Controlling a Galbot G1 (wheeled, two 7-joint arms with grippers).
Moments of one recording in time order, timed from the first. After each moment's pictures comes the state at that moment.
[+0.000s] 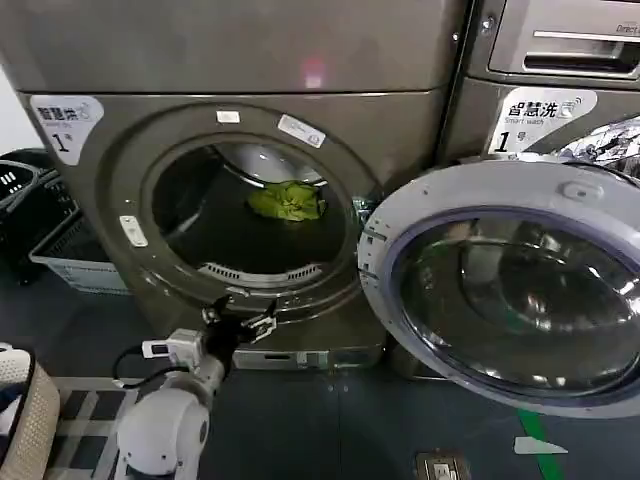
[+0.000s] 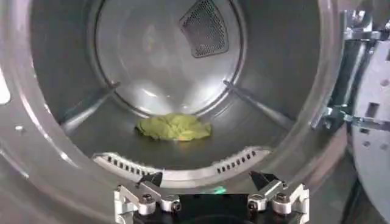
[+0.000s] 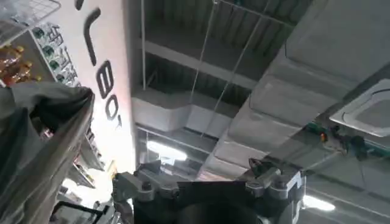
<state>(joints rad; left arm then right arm) 1.24 -1.52 -0.51 -2.20 0.00 0.74 0.13 -1.59 1.09 2.44 1.68 0.12 0.03 -0.01</state>
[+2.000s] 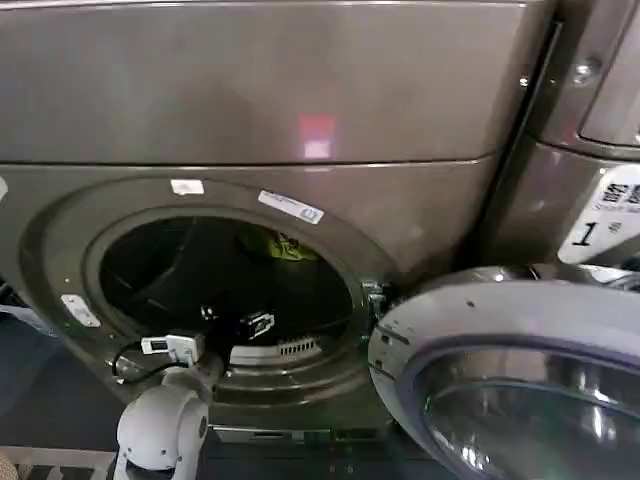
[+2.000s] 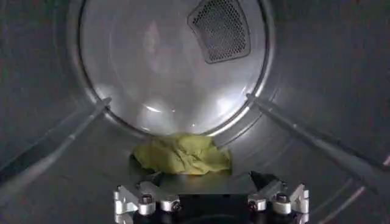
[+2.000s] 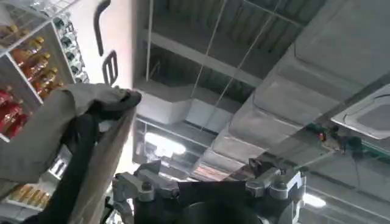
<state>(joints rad) 1.24 -1.53 -0.50 -2.21 -0.01 0.74 0.14 -1.60 1.10 2.46 1.63 0.10 0.04 -0.01</state>
